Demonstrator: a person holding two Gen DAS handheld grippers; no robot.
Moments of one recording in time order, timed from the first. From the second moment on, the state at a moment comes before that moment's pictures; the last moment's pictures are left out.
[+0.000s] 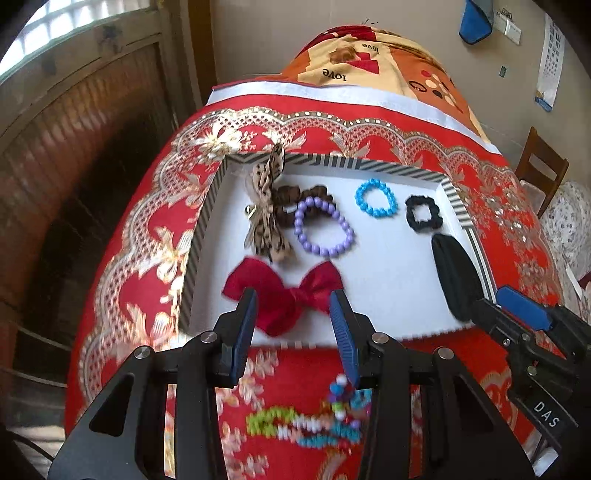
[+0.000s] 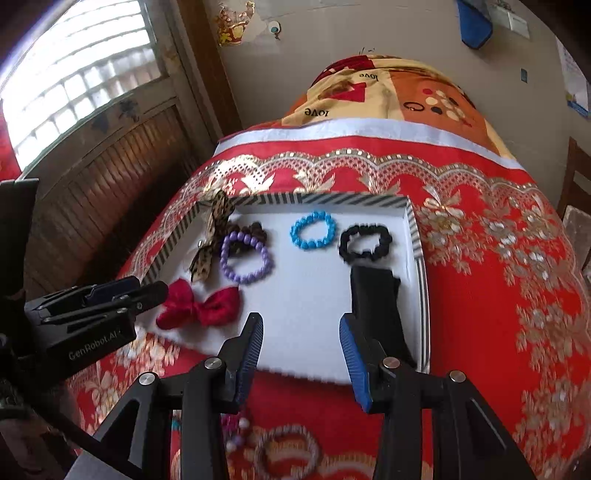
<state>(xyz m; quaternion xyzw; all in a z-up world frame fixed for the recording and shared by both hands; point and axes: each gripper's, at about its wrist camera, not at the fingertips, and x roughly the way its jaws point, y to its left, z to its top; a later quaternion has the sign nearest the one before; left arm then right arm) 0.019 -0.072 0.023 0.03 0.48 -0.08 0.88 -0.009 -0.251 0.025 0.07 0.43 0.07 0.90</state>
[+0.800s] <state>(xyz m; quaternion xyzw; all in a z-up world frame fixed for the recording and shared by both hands) -0.087 -0.059 0.026 0.02 0.47 -0.06 0.88 -0.109 -0.243 0.036 0.05 0.44 0.09 0.89</state>
